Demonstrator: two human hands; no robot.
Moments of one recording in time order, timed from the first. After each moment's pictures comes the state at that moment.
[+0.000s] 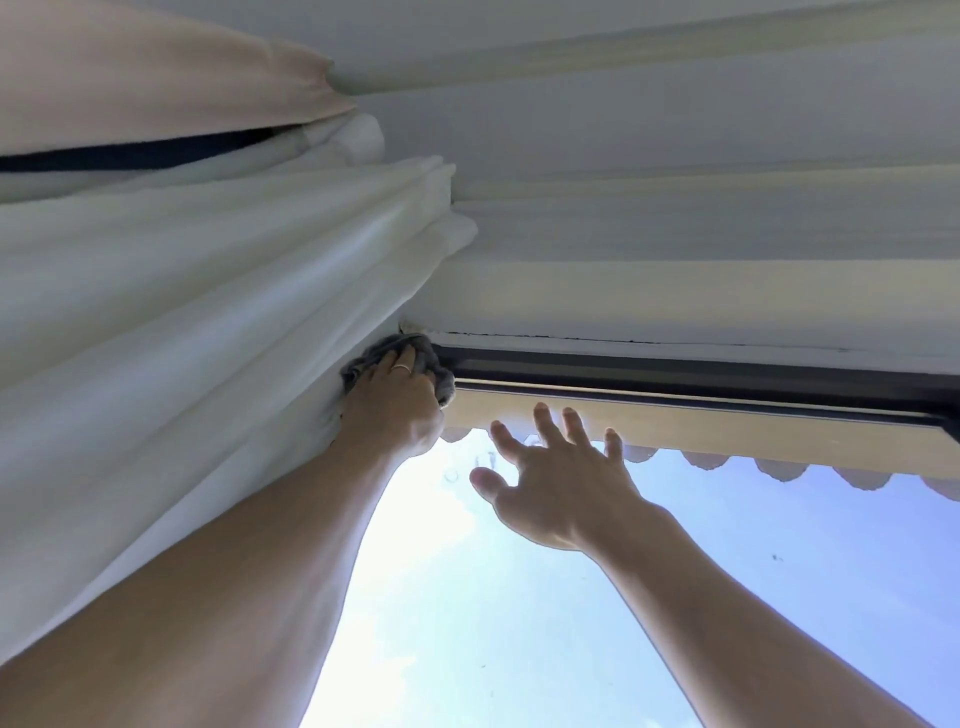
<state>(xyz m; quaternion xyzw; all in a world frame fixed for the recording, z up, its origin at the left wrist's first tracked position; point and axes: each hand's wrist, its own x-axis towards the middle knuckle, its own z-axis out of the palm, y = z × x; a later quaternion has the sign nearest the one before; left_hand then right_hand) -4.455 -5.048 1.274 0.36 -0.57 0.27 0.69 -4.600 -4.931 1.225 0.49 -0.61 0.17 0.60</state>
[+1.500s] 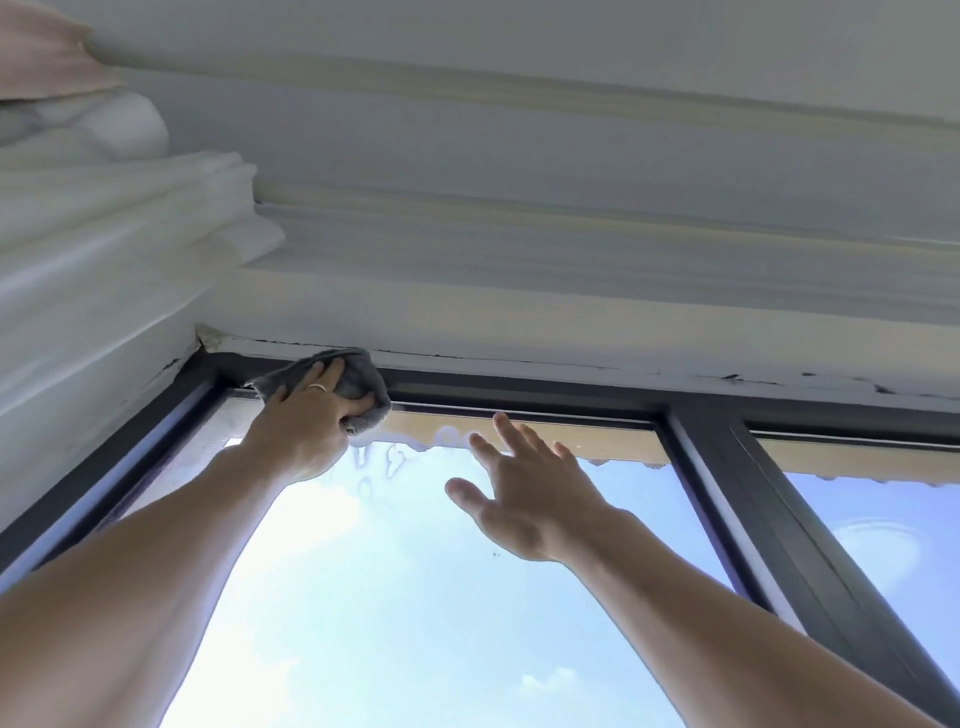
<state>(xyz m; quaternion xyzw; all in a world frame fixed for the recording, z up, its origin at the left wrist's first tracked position) -4.531 -4.984 1.290 0.23 -0.67 0.26 0.66 -4.705 -4.814 1.227 0.47 -0.63 0.20 0.59</state>
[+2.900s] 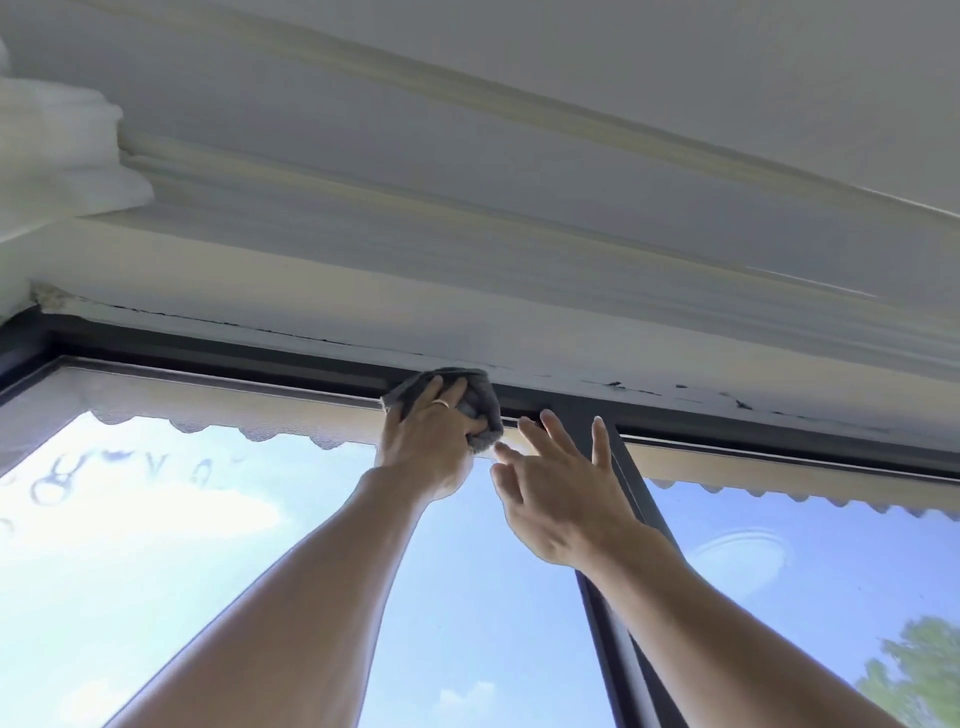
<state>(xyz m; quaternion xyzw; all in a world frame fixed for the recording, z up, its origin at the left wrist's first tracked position) -4.715 -4.849 1.290 0.09 -0.70 0.28 0.66 -4.796 -4.727 1.216 0.34 -0.65 0.20 0.65</state>
